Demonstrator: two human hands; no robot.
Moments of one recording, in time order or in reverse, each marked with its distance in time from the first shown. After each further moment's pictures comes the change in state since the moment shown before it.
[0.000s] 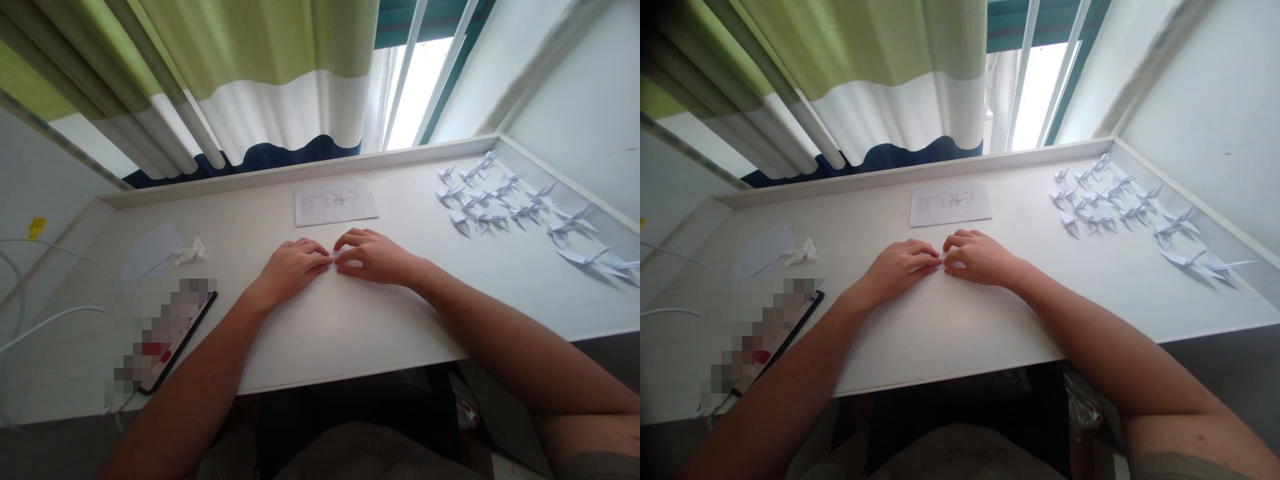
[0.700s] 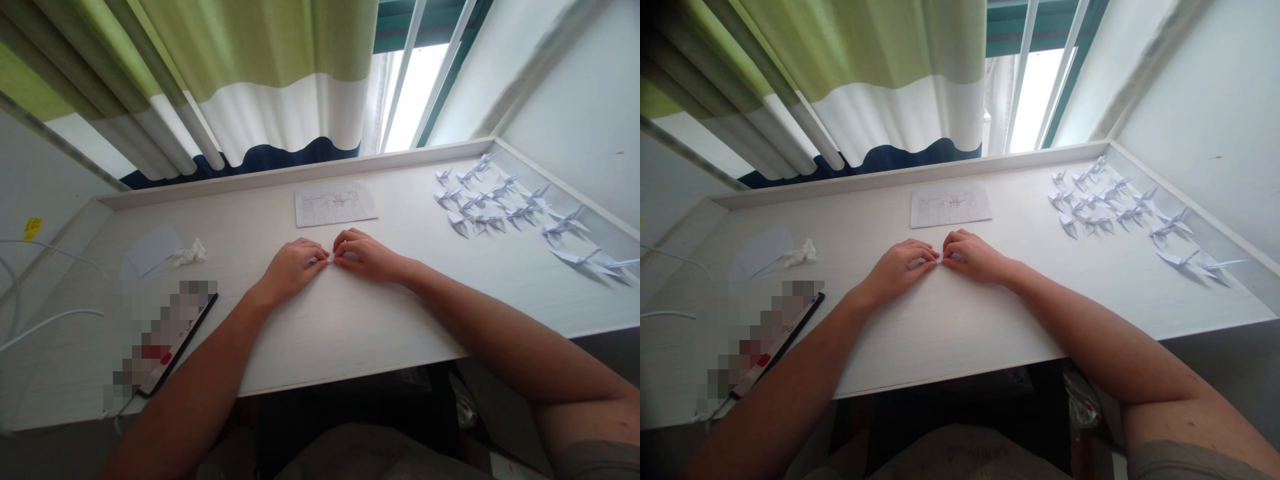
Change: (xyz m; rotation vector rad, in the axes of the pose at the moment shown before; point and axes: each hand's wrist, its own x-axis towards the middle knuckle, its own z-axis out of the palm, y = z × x) left_hand 0.004 -0.002 0.005 -0.319 0.112 -0.128; right_hand 0.009 0.010 0.019 0.281 0.081 0.078
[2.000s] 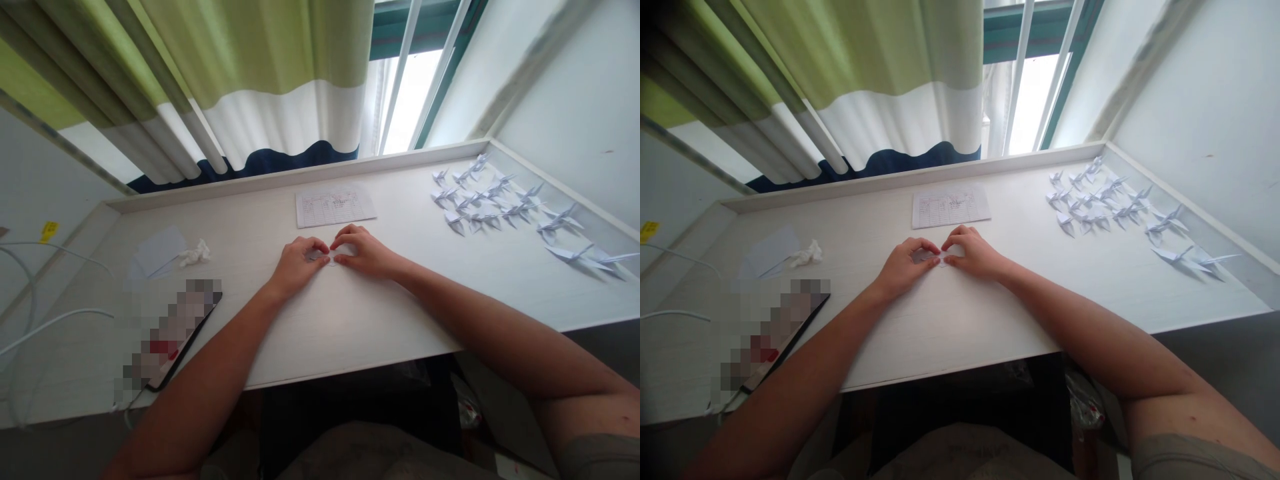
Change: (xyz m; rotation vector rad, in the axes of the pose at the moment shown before) left_hand 0.001 -0.002 0.016 -0.164 0.178 -0.227; right_hand 0.002 -0.002 0.007 0.087 0.102 0.262
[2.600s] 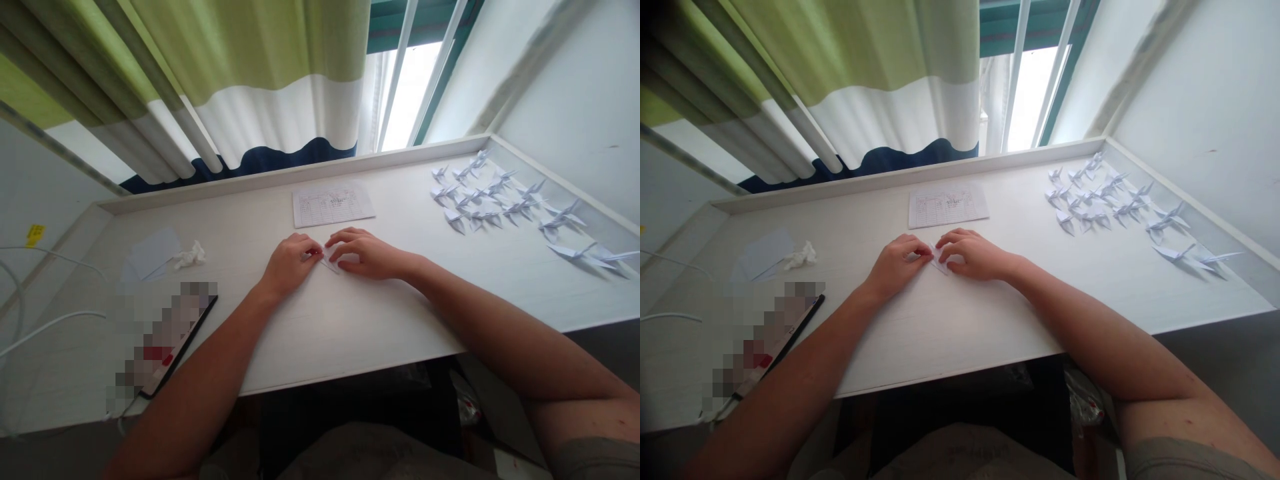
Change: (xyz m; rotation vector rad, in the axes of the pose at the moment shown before) left_hand 0.006 0.000 -0.010 0.218 -0.035 0.194; right_hand -0.005 -0.007 -0.021 -0.143 -0.187 -0.266
